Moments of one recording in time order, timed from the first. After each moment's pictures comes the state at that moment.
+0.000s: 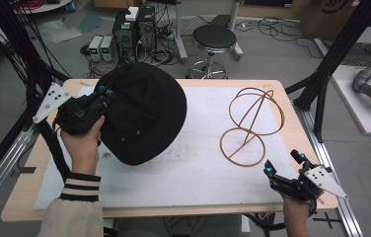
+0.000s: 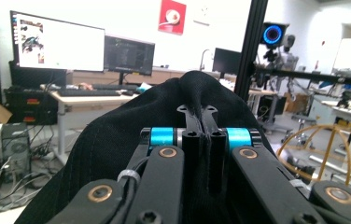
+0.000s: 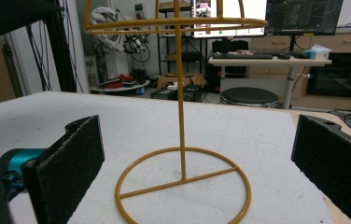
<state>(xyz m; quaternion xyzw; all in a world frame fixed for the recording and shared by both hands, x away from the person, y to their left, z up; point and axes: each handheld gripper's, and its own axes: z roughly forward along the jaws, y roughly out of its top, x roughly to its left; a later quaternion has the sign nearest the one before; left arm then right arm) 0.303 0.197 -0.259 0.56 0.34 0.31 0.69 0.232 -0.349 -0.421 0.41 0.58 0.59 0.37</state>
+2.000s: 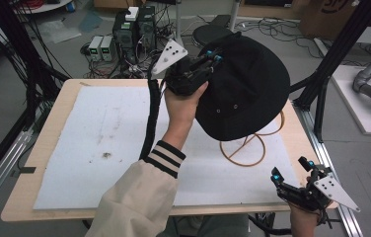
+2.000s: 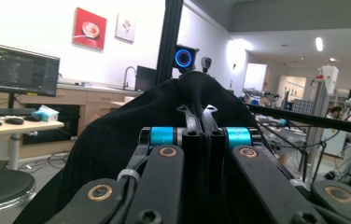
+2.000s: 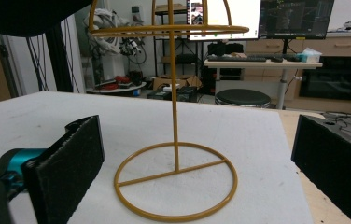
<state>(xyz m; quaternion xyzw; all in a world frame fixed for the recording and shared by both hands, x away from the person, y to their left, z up) 0.369 -0.008 -0.207 0.57 0.24 0.20 0.76 0.208 -0.363 -0.421 0.41 0.58 0.59 0.39</state>
